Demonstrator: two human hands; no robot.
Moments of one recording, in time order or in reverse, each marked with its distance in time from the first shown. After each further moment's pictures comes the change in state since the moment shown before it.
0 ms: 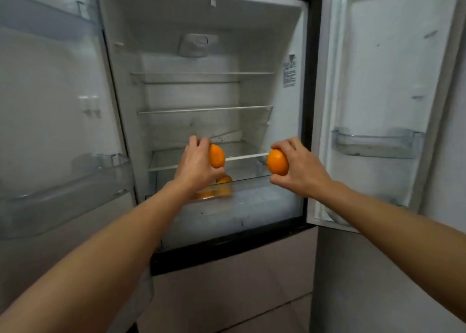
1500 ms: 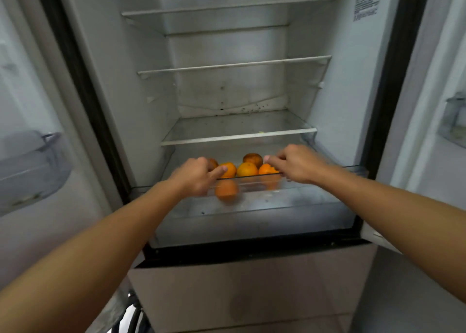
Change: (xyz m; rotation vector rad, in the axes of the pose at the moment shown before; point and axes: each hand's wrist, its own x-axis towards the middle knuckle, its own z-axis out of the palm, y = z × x) left_hand 0.038 -0.085 0.092 0.275 -0.403 -0.239; right_hand 0.118 0.069 0.162 0.086 -0.430 -0.058
